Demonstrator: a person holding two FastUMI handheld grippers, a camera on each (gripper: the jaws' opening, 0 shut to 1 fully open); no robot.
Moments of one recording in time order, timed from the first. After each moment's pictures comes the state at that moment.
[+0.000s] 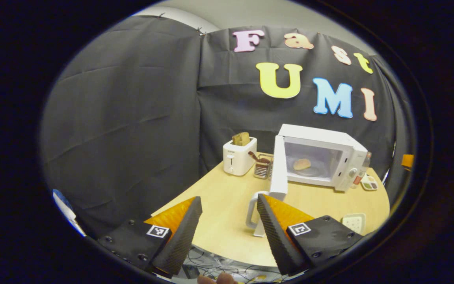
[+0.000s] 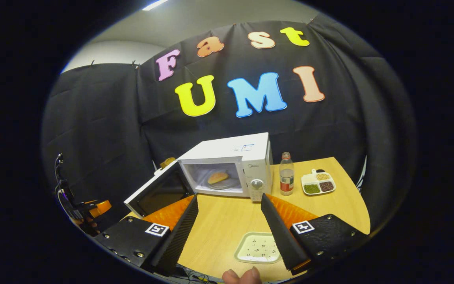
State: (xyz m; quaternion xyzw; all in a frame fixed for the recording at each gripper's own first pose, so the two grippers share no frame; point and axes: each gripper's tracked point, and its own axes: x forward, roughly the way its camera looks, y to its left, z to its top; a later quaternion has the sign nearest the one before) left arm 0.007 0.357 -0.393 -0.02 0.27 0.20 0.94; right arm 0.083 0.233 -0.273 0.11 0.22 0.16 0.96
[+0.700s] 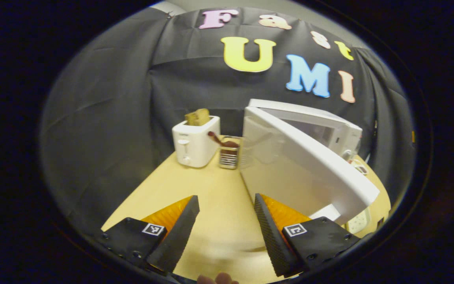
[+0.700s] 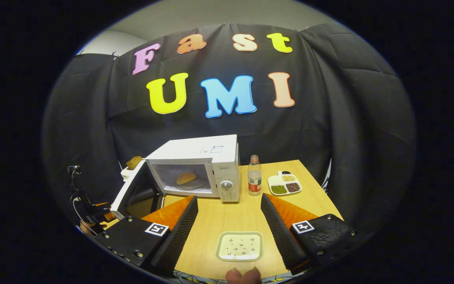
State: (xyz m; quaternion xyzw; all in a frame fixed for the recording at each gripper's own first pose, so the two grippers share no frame) left arm 0.141 0.293 -0.505 -0.03 0.30 0.03 0.95; right arm 0.083 0.211 -0.266 0.08 0.23 0.04 0.97
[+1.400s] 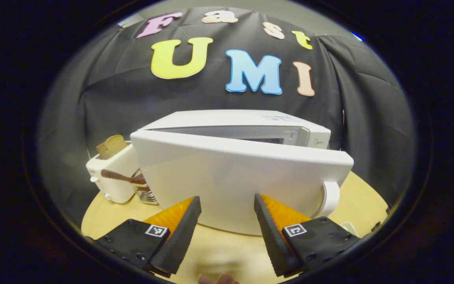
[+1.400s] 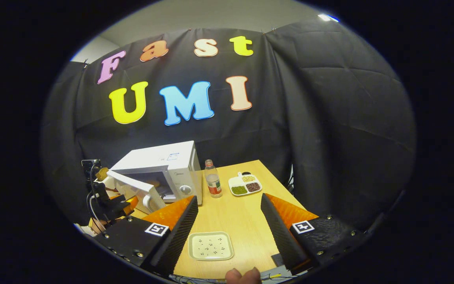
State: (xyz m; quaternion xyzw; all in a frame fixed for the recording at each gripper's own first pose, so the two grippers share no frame) left arm 0.303 0.120 -0.516 0.00 0.26 -0.09 0.96; right arm 0.061 0.124 -0.263 0.08 0.22 -0.10 0.97
